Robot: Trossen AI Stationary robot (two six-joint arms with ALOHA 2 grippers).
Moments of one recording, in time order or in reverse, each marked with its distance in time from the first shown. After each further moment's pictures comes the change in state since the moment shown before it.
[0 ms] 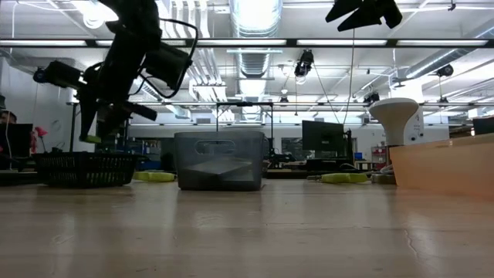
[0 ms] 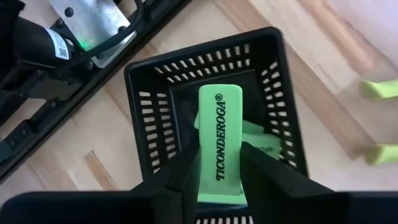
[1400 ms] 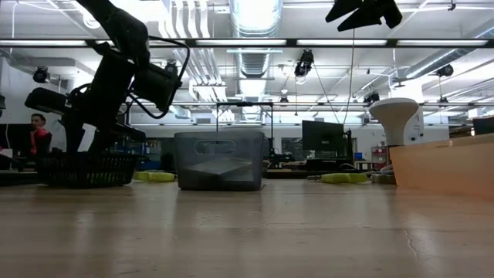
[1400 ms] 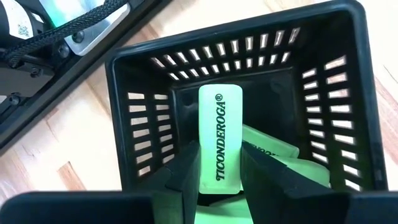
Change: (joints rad) left arm 0.001 0.000 -0.200 0.202 0.026 -0.040; right arm 0.000 0.000 0.000 0.000 0.000 0.000
